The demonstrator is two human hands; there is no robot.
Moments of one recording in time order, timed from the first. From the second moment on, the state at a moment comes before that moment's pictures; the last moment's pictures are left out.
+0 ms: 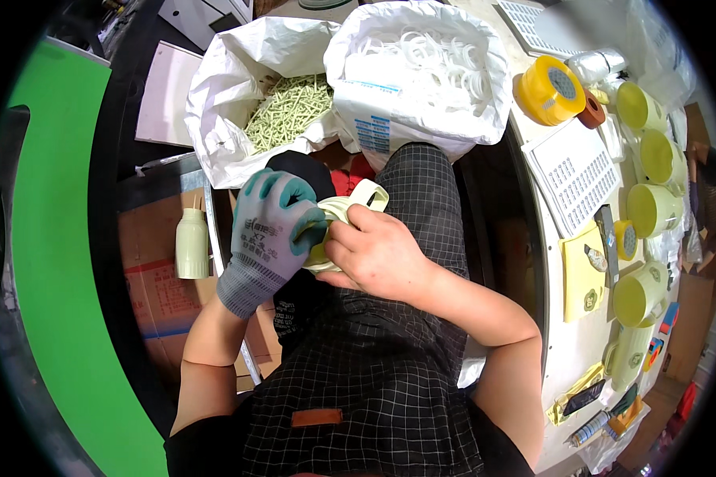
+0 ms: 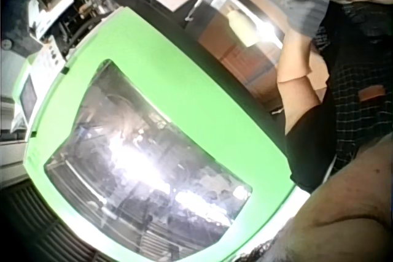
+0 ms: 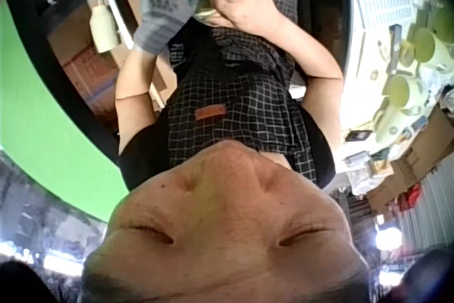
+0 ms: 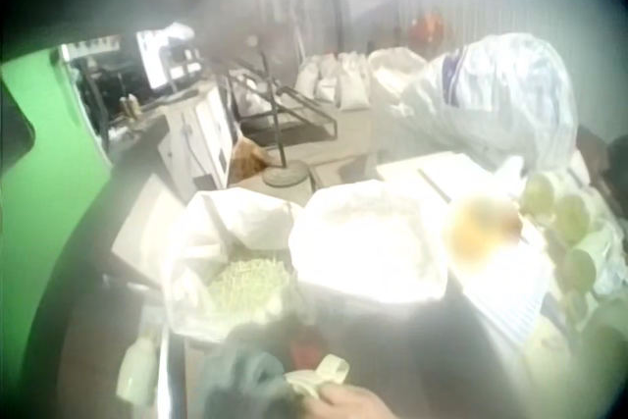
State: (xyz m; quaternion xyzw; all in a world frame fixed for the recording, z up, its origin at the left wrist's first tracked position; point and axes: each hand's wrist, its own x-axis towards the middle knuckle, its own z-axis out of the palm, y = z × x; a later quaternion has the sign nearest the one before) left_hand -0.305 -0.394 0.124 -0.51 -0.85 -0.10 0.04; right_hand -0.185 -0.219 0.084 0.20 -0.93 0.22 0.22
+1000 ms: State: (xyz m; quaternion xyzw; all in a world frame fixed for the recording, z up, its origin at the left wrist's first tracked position) left_hand -0.379 -0.301 0.030 -0.19 -0.68 -0.69 -0.18; right_hand -0.038 -0.188 0.048 -0.15 -0.85 0.48 0.13
